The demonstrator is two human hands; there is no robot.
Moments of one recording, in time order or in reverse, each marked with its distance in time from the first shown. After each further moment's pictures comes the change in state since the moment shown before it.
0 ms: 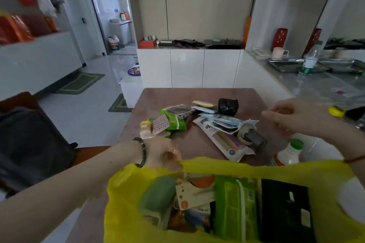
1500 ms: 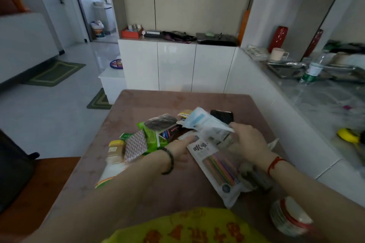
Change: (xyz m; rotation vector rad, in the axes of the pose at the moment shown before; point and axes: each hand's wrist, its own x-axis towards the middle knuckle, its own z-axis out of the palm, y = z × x) left_hand 0.195 0.002 -0.029 -1.434 0.151 -0.487; right_hand 0.204 0.081 0.097 -0.394 0.091 -0.184
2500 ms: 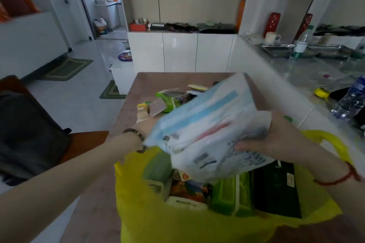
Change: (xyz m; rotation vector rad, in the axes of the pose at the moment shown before) left_hand -0.163 -0.105 -0.087 1.294 0.213 0.499; right_hand -0.245 -0.115 -0.101 0.835 -0.114 -0.333
